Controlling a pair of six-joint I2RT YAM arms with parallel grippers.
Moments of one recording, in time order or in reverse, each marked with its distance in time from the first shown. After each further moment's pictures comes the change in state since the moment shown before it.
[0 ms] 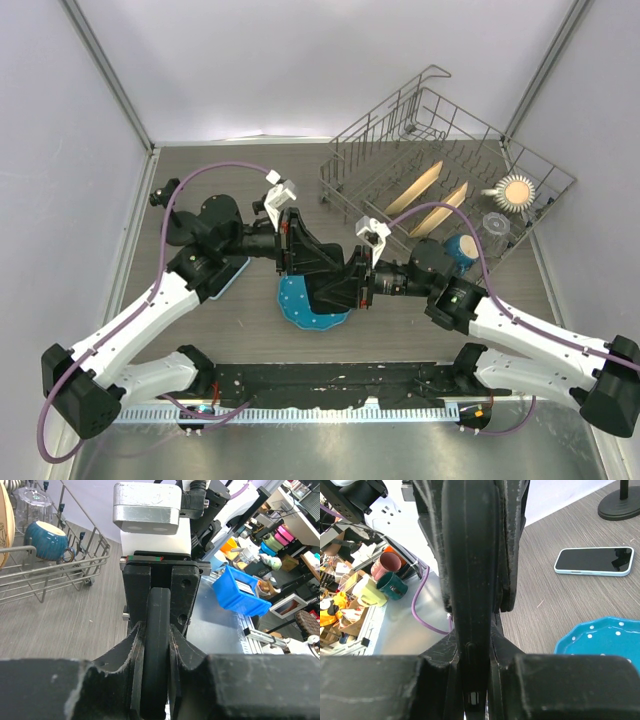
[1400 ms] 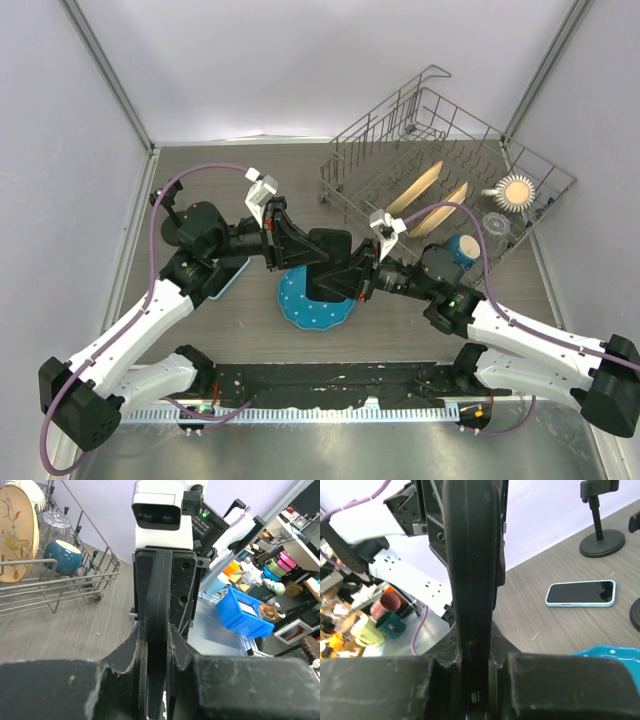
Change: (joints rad) left arm 0.073 -0.060 -0.079 0.151 -0.037 -0.090; right arm 0.012 -0.004 -0.064 0.219 0.147 0.092
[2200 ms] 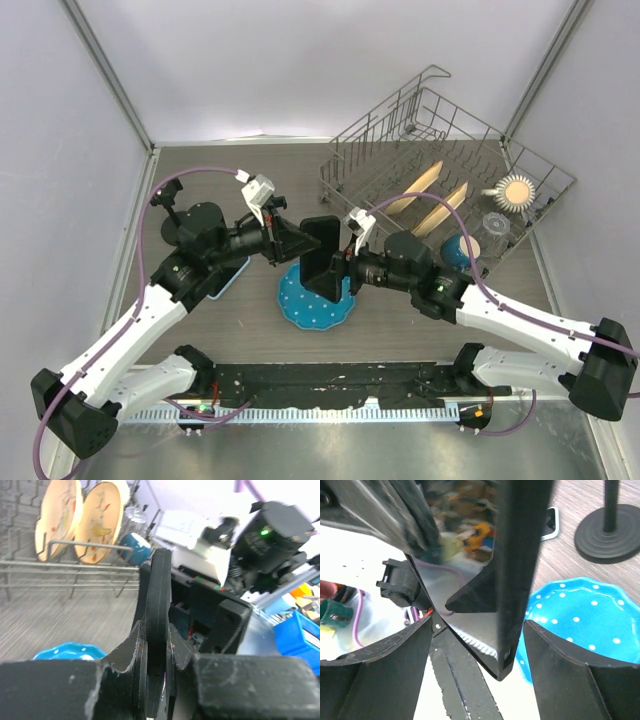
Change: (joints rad) left arm 0.004 -0.048 0.033 -0.313 -0.311 0.184; right arm 0.024 0.139 0.207 -0.494 0.162 -0.119
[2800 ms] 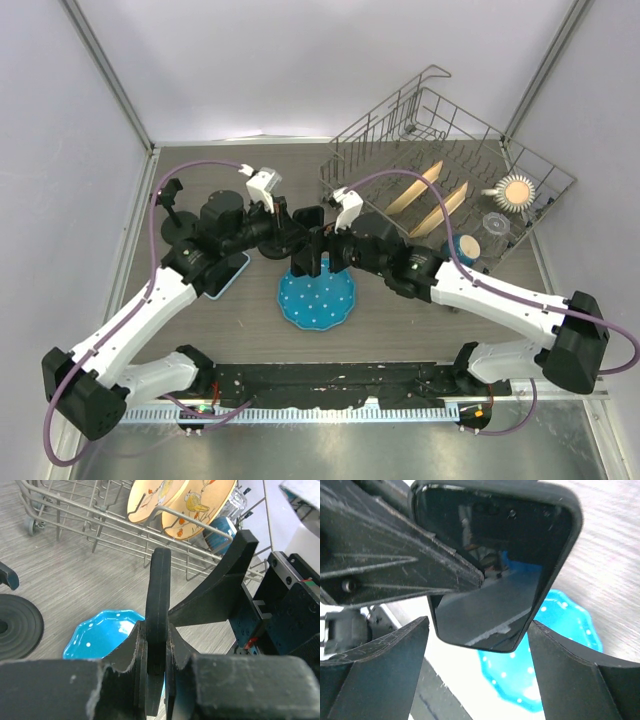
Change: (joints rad) left arm 0.000 0.133 0.089 -0.196 -0.292 0.044; right arm 0.039 0.203 0.224 -0.140 0.344 0.031
